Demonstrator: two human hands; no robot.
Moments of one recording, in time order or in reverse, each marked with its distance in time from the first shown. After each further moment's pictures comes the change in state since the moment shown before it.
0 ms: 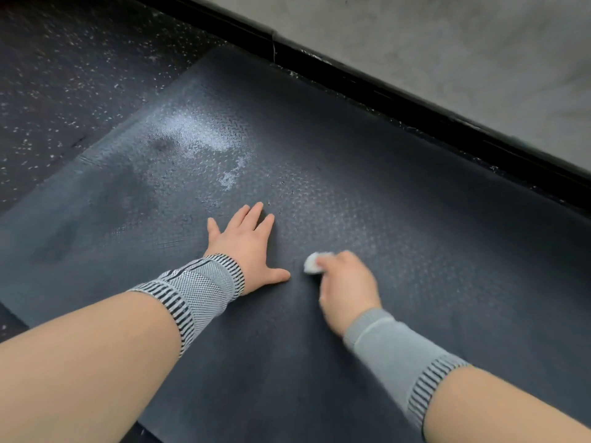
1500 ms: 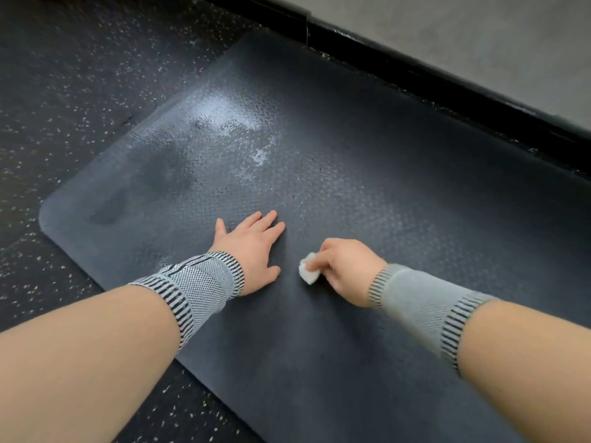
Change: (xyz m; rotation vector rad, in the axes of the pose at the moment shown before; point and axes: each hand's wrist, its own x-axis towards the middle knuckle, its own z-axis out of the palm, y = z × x) left_hand -0.054 -0.025 0.016 0.040 -0.099 0.032; right_hand 0.002 -0.017 -0.008 -0.121 -0.373 -0.449
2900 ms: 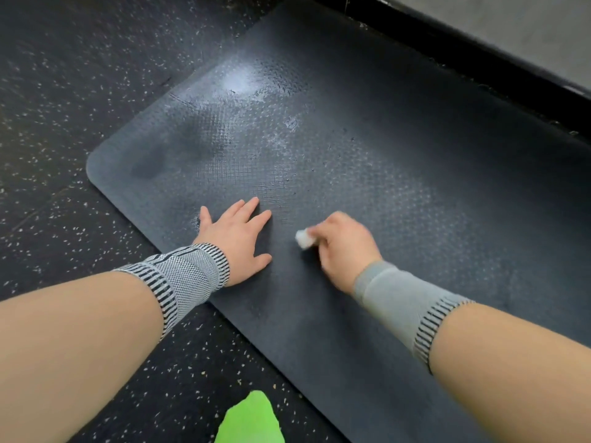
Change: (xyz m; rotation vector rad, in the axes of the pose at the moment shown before) left_hand -0.060 -0.035 0.036 0.016 0.035 -0.138; right_hand -0.004 -0.052 0.038 0.095 0.249 0.120
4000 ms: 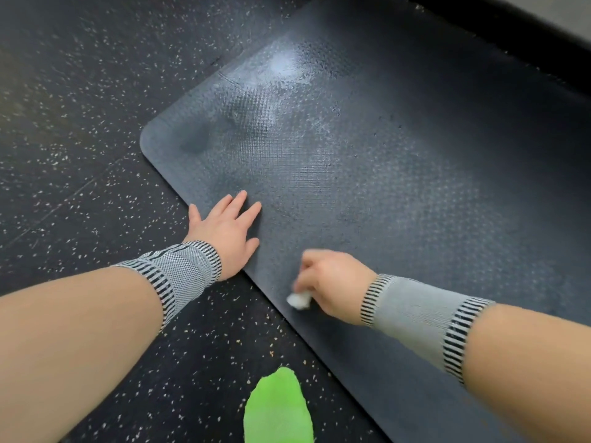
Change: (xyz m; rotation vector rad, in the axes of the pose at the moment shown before) left_hand -0.039 -0.051 0.029 -0.026 -0.024 -0.187; right_hand -0.027 -0.058 0.020 -0.169 -0.468 -0.535
